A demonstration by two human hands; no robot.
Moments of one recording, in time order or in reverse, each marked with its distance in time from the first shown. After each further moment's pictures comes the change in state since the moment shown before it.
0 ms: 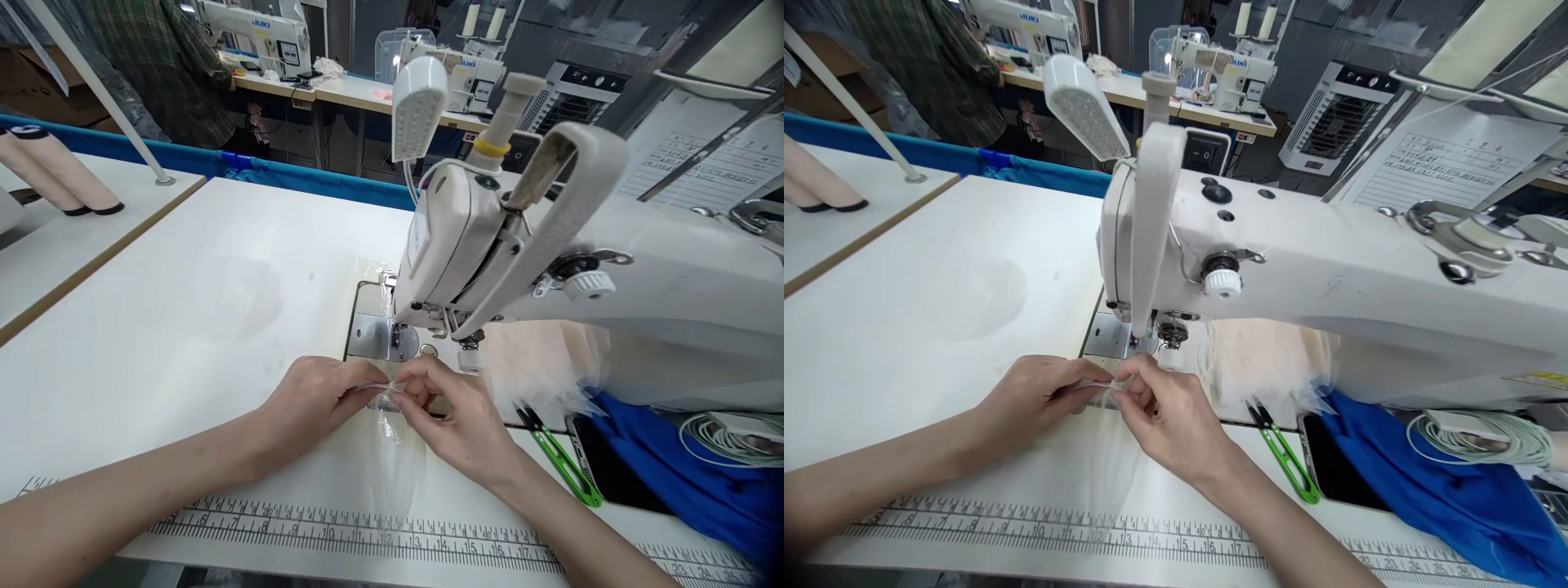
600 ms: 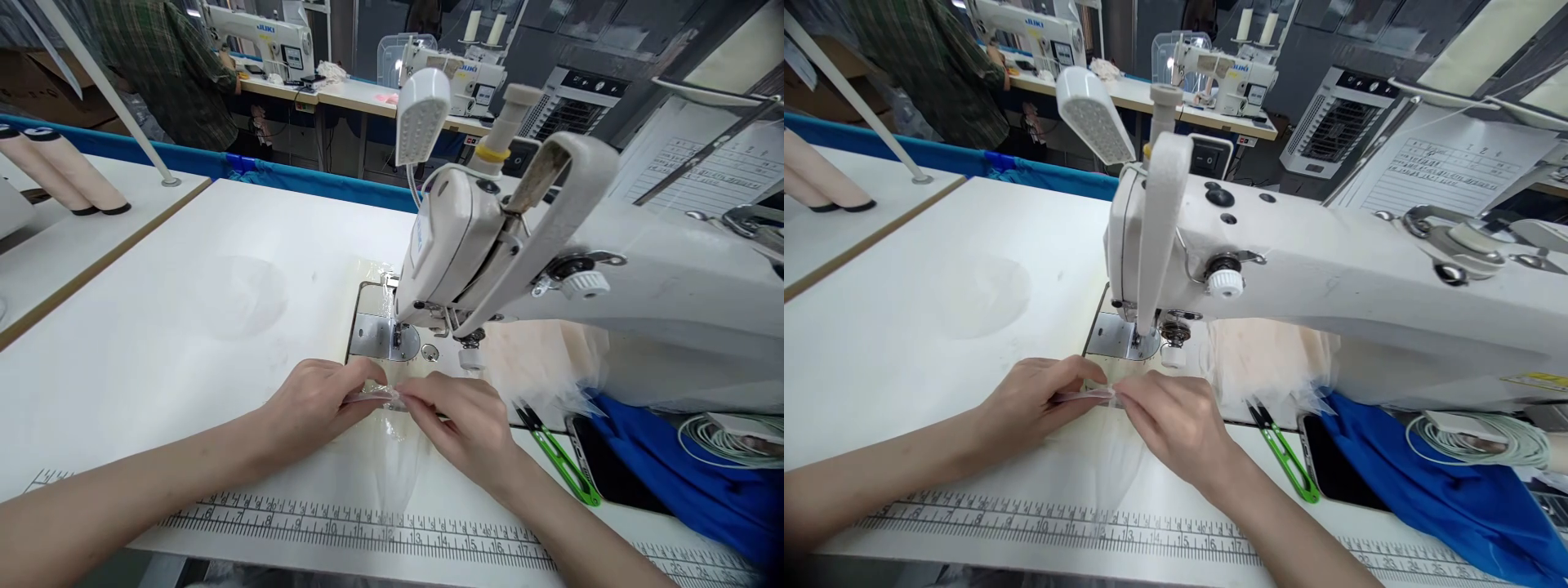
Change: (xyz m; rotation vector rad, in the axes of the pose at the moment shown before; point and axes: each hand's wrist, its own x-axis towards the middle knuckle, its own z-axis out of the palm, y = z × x) left_hand -0.002 0.009 -0.007 0.051 0.016 0.053; right_hand -0.005 0.005 -0.001 -0.384 0.181 -0.408
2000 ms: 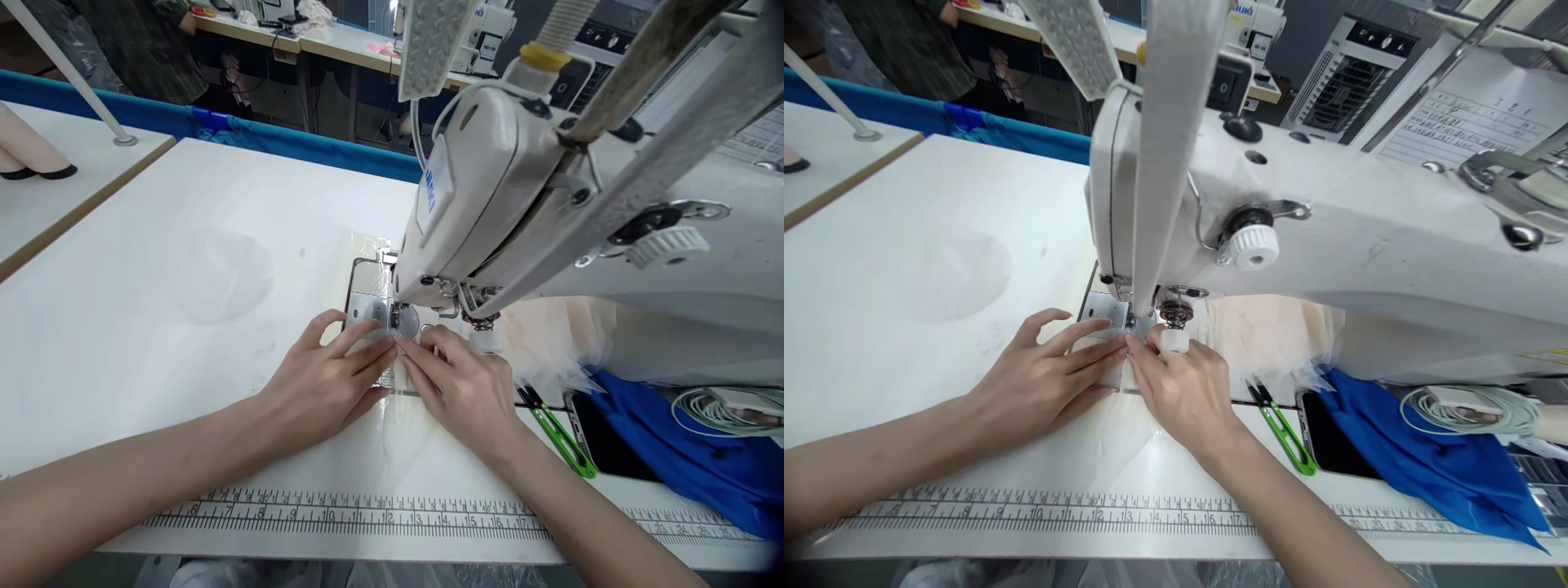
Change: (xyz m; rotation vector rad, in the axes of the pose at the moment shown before) left_hand 0.001 -0.007 0.010 0.459 -0.169 0.195; right_hand -0.003 0.012 0.008 -0.557 -0.143 0.136
